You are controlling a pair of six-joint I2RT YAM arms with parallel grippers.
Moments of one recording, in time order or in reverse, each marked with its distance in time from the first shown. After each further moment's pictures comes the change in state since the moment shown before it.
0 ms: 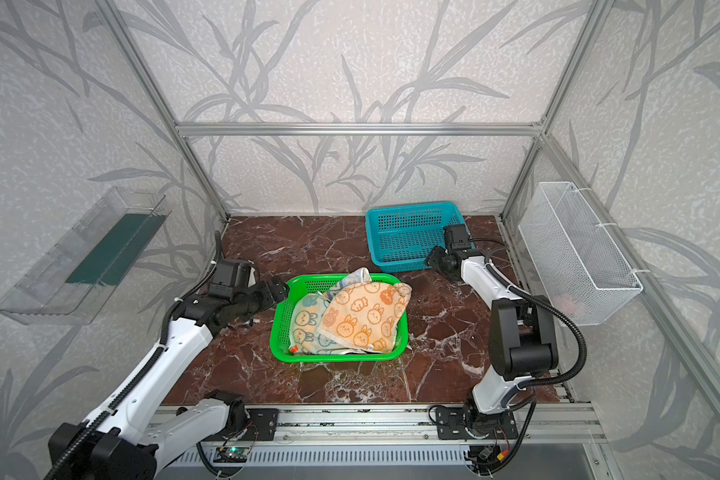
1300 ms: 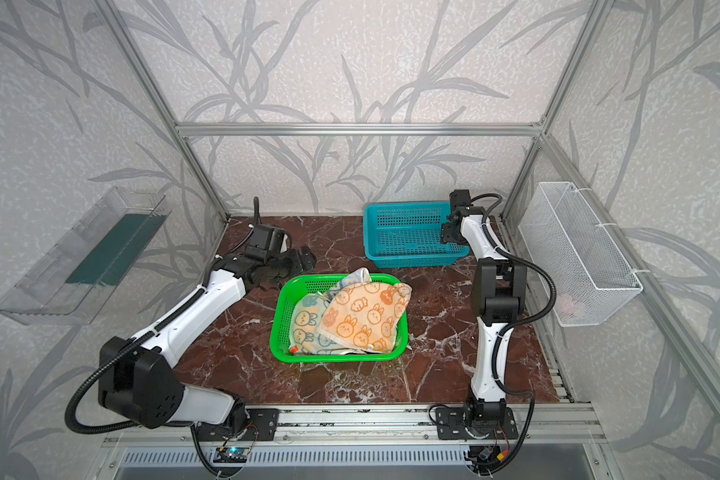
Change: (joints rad) left arm -0.115 0.391 0.307 0.134 -0.026 0.032; right arm -0.114 0.504 0.768 -0.397 0.300 -0.578
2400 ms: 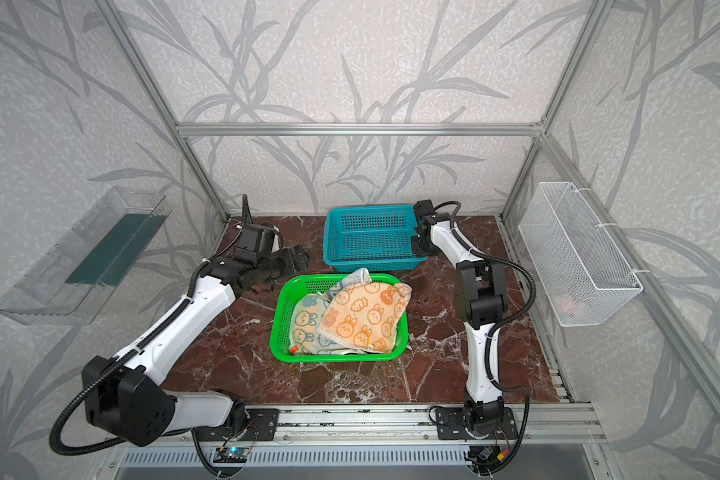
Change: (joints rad) left arm 0.033 -0.098 -0.004 -0.045 -0.022 0.049; right arm 0.237 -0.013 -0.066 -0.045 -0.090 -0.010
